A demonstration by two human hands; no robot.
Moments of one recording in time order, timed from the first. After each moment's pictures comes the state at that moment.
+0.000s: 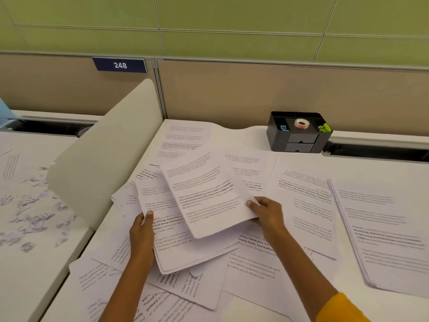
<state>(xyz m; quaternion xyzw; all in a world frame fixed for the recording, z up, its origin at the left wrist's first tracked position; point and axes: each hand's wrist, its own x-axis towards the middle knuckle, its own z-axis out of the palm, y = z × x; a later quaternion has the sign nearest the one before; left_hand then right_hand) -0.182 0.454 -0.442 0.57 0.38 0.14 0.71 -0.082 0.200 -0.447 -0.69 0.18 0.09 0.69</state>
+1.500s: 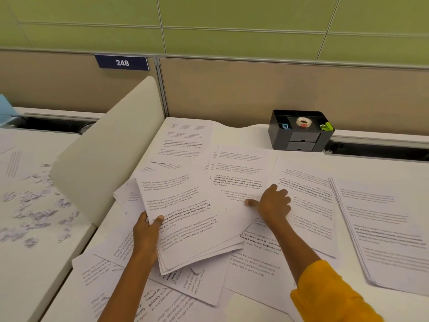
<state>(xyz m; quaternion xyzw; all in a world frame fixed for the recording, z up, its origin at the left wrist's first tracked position) -0.183 0.460 -0.452 0.60 0.35 0.11 0.71 -0.059 0.208 -0.430 -0.96 0.18 0.07 0.19</state>
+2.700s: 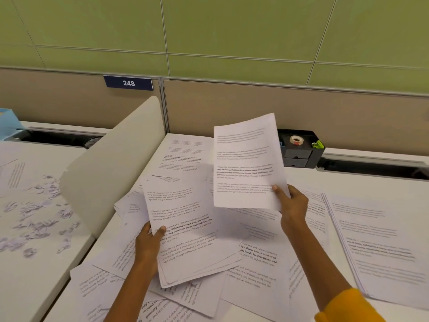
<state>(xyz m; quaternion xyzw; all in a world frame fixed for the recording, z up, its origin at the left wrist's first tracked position) -0.187 0.453 -0.446 0.58 0.32 0.11 0.74 -0.058 0.164 -0.400 -0.69 0.17 -0.10 0.70</state>
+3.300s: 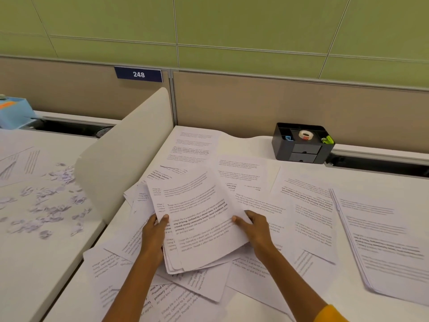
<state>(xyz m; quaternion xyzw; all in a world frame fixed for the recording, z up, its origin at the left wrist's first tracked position) -0.200 0.451 -0.436 0.56 0.34 0.10 0.75 -0.129 0.229 -0.446 -0.77 0.05 0.11 0.63</state>
